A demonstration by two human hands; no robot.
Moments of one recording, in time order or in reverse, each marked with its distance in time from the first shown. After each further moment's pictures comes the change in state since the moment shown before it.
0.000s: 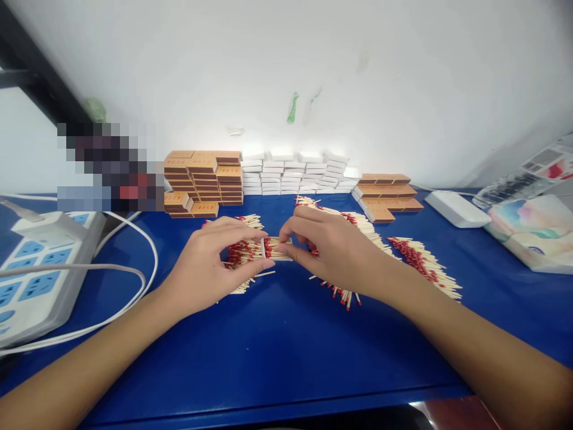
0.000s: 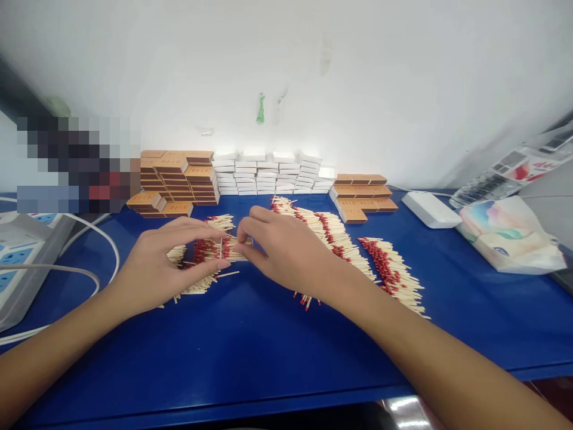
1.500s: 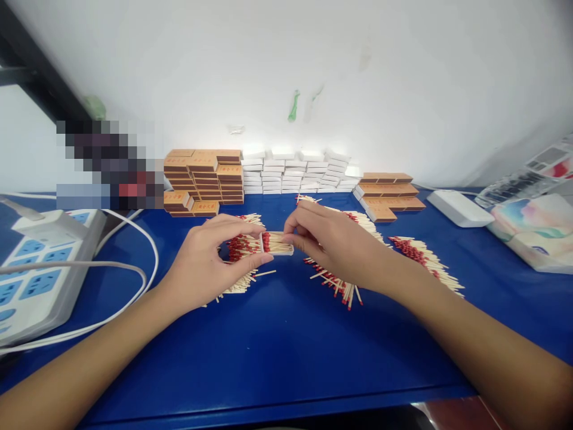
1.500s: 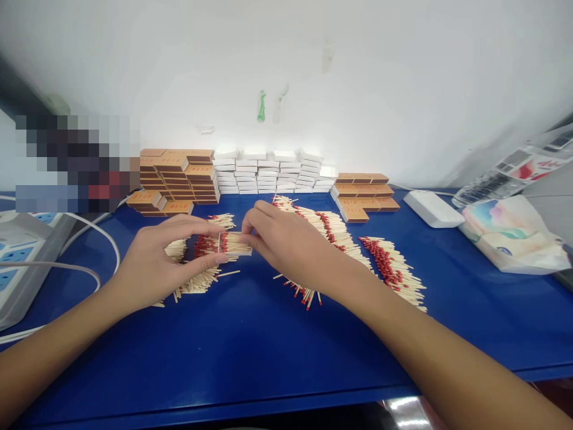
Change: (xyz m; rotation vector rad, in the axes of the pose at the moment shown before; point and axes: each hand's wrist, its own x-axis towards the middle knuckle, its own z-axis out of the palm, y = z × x) left_hand 0.001 -0.004 0.000 0.007 0.047 -0.044; right_hand 0.002 0.004 -0.004 0.049 -0.058 0.076
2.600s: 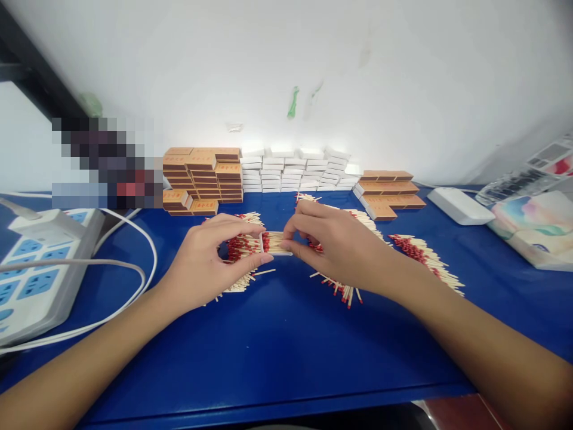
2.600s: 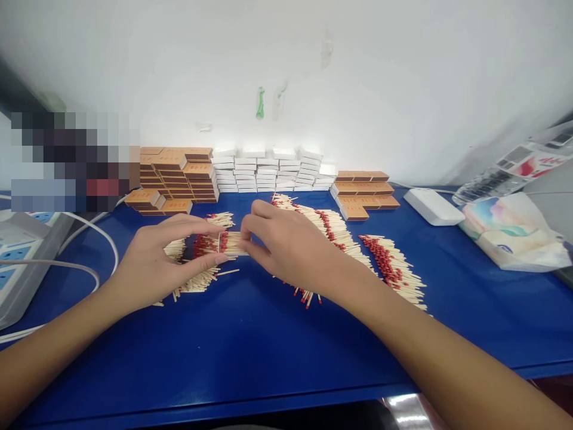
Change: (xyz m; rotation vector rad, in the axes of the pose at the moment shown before) left_hand -0.001 0.002 0.000 -0.014 -0.012 0.001; right_hand -0.003 -0.002 0.001 -0.085 0.042 -0.072
